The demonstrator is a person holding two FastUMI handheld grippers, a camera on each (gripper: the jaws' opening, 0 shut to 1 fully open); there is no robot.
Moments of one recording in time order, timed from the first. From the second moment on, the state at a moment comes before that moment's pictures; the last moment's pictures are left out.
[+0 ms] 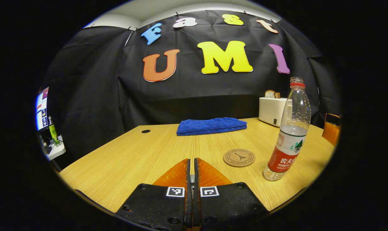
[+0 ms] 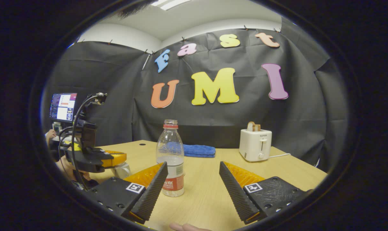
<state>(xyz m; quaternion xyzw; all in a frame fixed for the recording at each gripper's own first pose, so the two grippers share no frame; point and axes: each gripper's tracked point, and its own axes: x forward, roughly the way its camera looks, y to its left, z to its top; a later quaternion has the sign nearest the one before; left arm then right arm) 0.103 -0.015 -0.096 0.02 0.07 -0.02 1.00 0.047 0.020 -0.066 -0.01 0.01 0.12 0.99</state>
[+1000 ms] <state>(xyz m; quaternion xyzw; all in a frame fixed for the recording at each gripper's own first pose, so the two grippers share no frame) 0.025 0.034 0.004 -0.01 0.02 -0.02 1.00 0.113 0.090 -0.112 0.01 0.11 0.12 0.99</state>
